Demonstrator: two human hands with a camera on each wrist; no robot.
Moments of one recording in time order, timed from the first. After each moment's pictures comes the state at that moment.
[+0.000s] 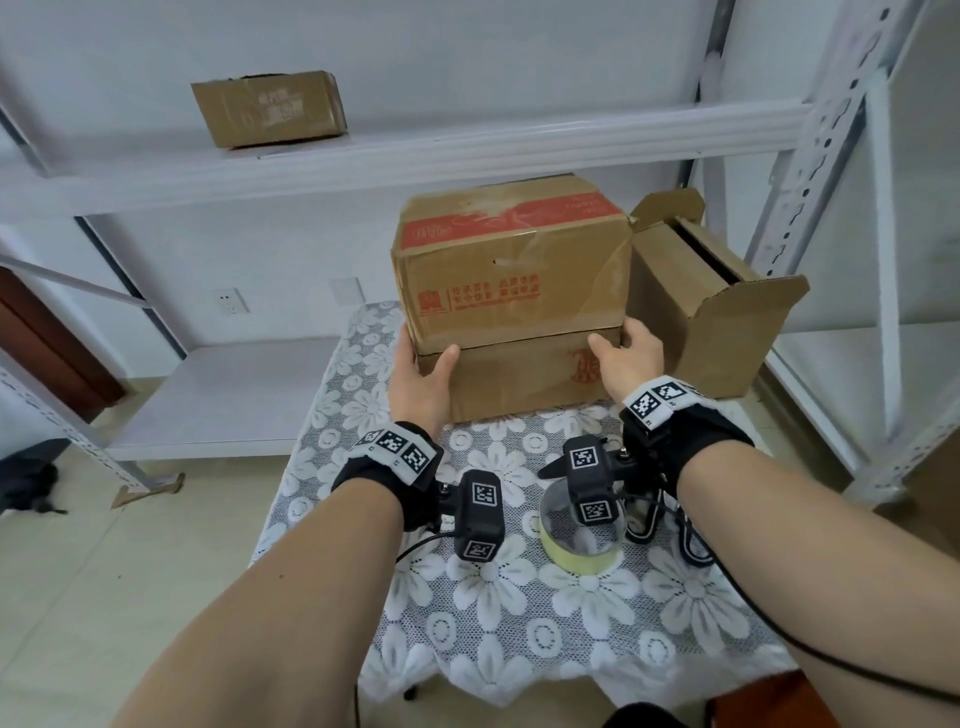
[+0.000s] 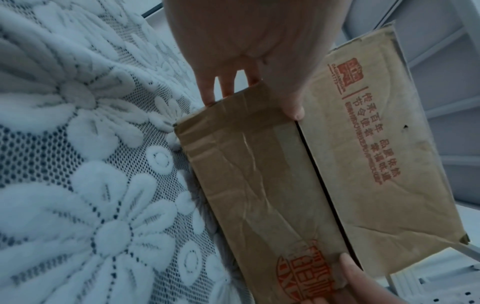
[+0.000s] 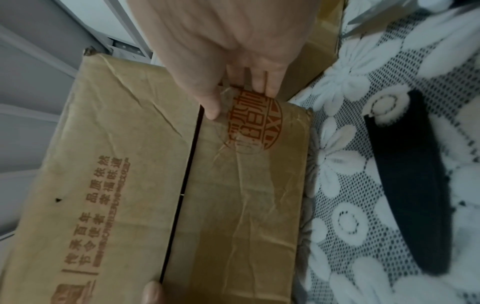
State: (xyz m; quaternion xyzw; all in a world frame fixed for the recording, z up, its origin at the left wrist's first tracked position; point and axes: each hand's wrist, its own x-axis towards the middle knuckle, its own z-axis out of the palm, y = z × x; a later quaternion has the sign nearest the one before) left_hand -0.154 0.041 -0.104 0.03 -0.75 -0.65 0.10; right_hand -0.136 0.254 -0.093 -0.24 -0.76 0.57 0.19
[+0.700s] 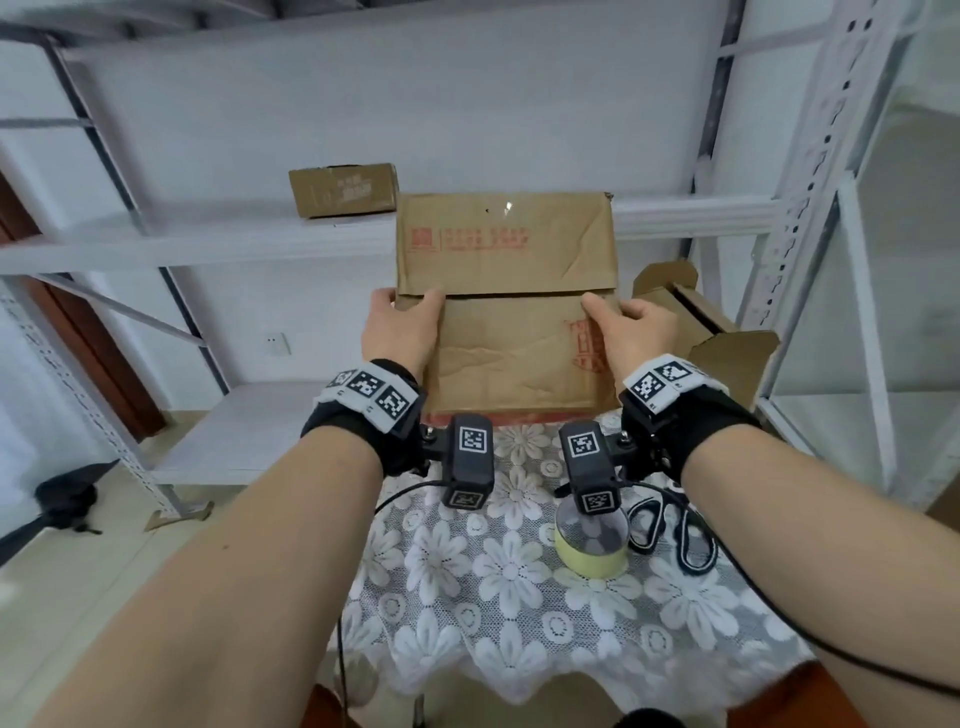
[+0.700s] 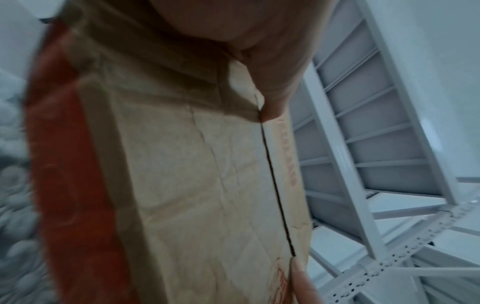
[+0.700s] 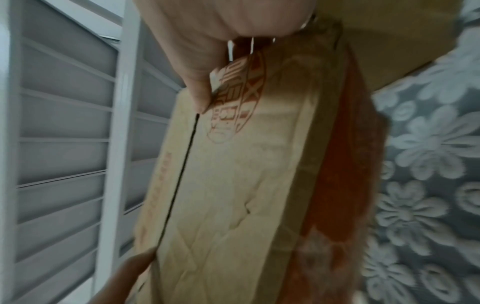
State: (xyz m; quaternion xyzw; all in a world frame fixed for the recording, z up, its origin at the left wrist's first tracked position) left_hand -0.111 0.002 0.040 0.09 -0.79 -0.58 0.18; right_hand -0.076 0.211 0.021 -0.18 -0.71 0.62 0.29
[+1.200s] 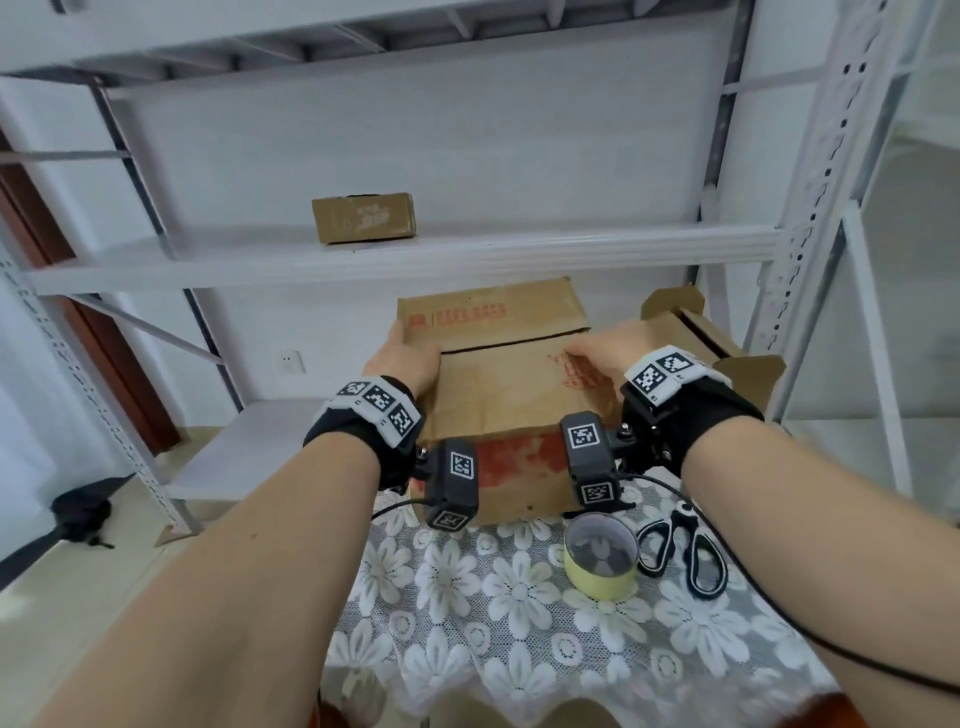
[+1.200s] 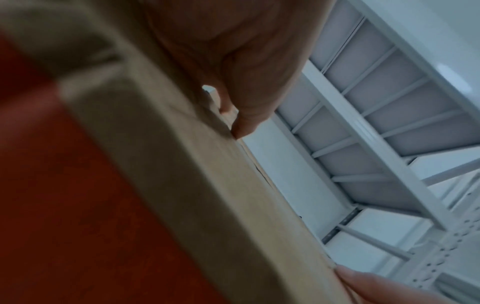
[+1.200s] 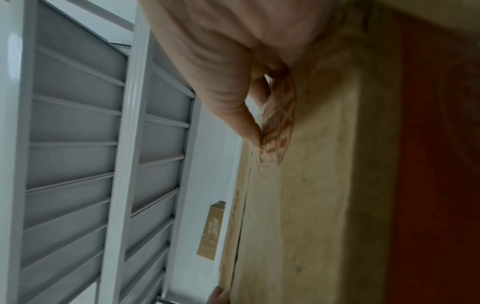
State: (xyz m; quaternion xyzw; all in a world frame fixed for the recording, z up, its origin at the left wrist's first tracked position) left_hand -0.113 -0.023 0.040 0.07 -0.91 -0.40 0.06; right_hand -0.076 0.205 0.053 -0.14 -0.85 0.50 0.05
